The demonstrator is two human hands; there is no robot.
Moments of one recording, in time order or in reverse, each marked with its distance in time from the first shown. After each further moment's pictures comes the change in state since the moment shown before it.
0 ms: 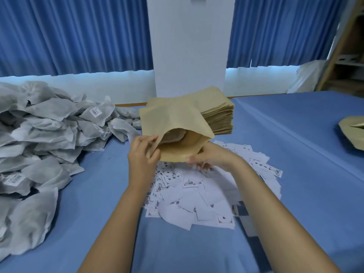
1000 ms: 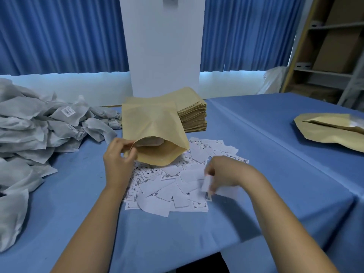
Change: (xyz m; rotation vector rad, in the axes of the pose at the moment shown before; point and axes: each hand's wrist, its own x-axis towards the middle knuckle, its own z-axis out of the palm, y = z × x) left_hand -0.009 -0.015 -0.001 -0.014 0.068 0.094; right_hand -0.112 -0.003 -0.008 -0.829 0.069 0.263
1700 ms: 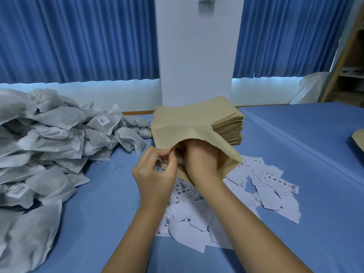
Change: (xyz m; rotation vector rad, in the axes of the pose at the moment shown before) left_hand 0.012 0.056 -0.002 -0.010 0.269 0.075; right_hand 0.110 -0.125 -0.004 0.324 1.005 -0.165
